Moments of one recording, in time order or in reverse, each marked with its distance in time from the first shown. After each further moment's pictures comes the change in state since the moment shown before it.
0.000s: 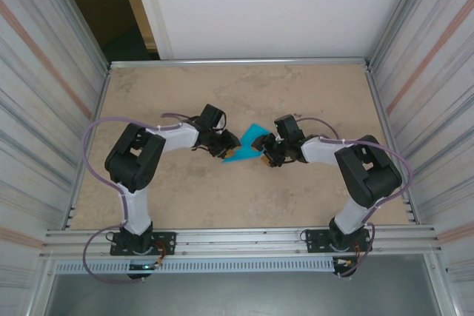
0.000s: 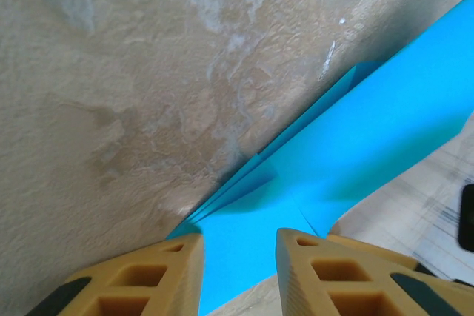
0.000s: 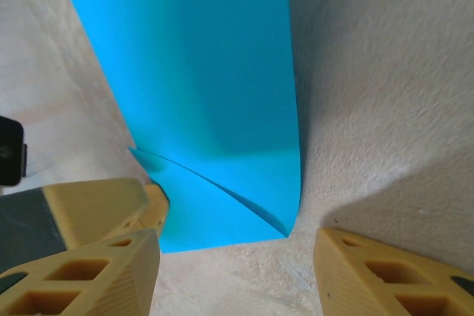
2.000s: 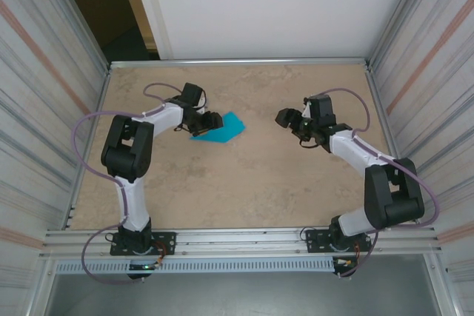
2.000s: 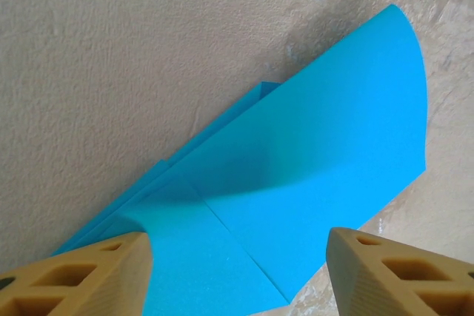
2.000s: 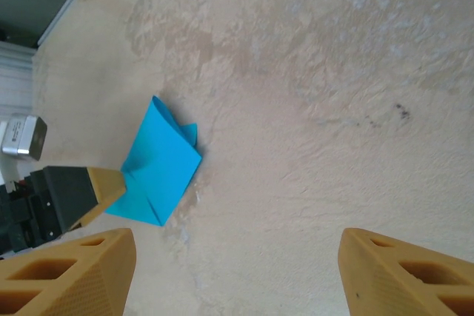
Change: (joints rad) left arm 0.208 0.066 0.229 -0.227 -0.149 0.537; right arm -0.253 -0.223 0.073 -0.114 0.056 -0.469
